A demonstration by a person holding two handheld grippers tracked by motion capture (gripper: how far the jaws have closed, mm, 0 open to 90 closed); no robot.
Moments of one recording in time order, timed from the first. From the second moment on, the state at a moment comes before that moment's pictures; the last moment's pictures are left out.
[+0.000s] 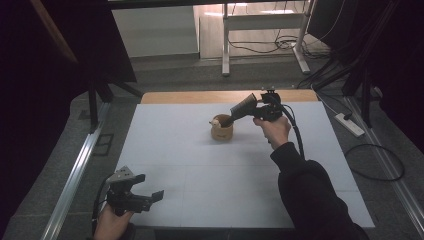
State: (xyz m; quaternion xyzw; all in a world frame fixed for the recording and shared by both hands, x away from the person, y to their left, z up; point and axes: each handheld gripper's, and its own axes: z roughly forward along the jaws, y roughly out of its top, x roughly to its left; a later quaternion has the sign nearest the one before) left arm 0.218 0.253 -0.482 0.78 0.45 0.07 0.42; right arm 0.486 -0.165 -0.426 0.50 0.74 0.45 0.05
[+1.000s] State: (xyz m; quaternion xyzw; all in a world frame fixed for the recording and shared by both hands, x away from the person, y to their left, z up) left arm 0.218 0.253 -0.481 0.78 0.45 0.07 0.42; right arm 0.476 -0.150 -0.423 0.44 0.79 0.41 0.11
